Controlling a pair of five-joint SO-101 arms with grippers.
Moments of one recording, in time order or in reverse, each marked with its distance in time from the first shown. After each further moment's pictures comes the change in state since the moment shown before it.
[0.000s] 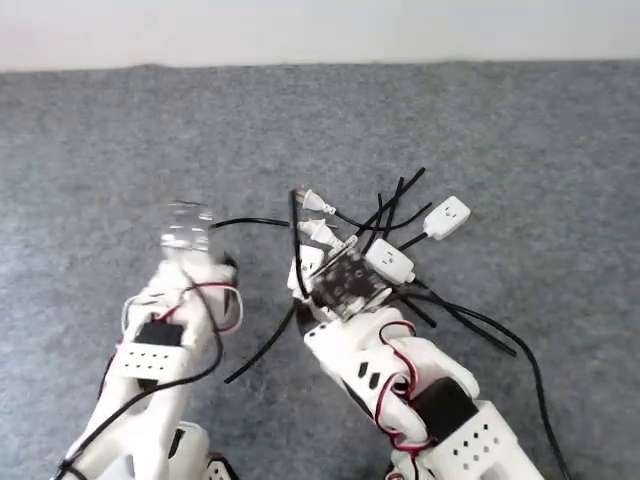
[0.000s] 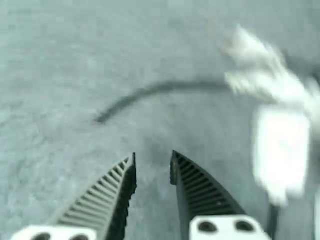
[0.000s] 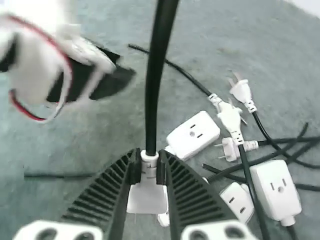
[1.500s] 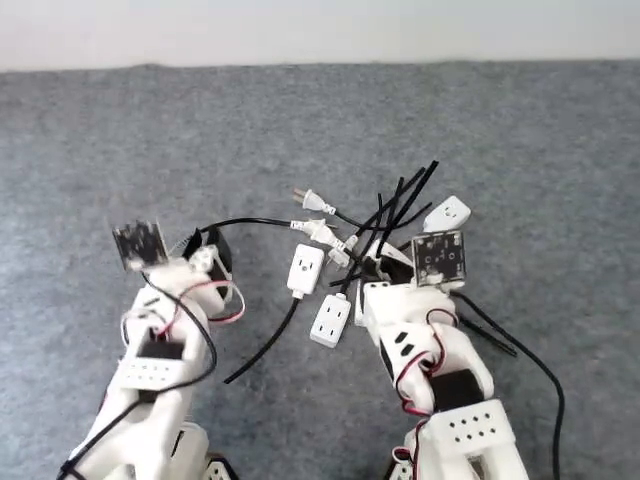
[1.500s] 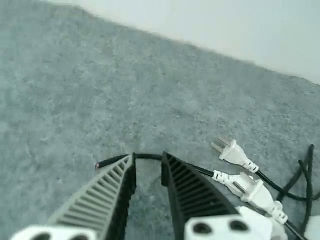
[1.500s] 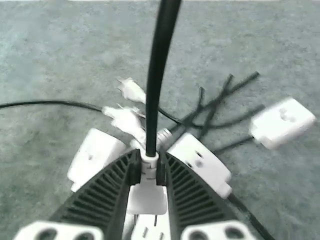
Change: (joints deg) left arm 0.4 -0.3 3.3 -14.5 18.5; right arm 23.4 4.5 13.5 -20.9 -9.5
